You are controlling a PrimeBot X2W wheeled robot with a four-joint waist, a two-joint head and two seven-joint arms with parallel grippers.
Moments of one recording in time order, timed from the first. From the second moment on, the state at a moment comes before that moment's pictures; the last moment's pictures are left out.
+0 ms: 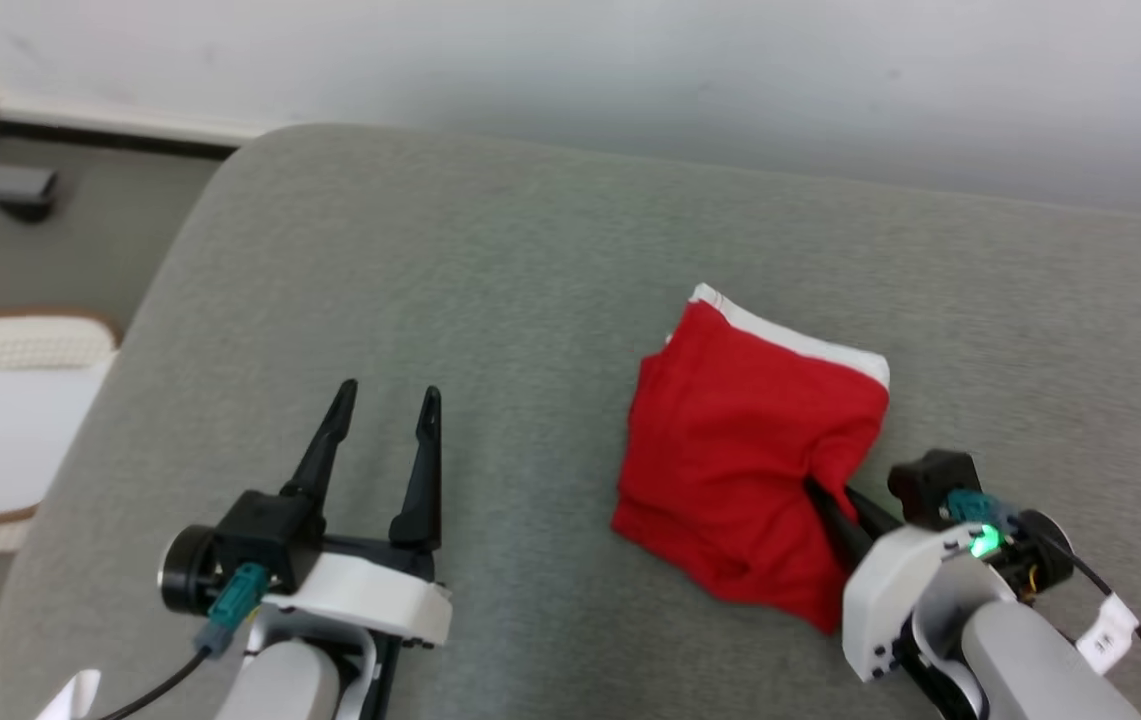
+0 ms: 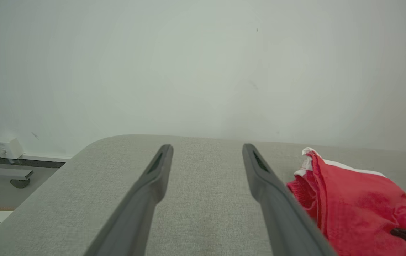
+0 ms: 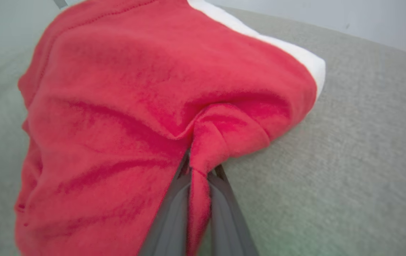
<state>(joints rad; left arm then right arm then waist) -0.31 0.13 -0.30 0.17 -0.24 0.14 -0.26 -0.52 -0.13 0.46 0.65 0.40 0.13 0.07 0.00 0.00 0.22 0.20</state>
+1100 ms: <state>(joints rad) -0.41 0.16 -0.33 0.09 -0.18 0.11 -0.26 -0.45 -0.81 0.24 0.42 0.37 0.13 0.16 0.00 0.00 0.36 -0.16</state>
